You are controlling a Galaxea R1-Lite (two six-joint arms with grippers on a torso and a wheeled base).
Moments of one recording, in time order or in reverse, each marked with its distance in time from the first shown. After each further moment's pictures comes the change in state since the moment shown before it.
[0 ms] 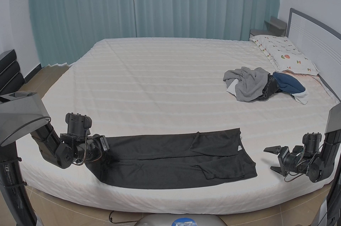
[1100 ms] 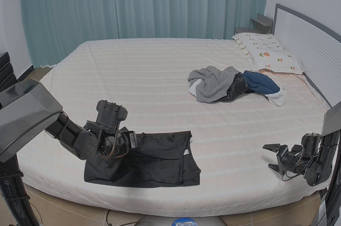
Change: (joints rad) left arm -0.260 -0.048 -0.272 0.386 0.126 -0.004; right arm 0.037 0.058 0.042 -0.185 -0.019 0.046
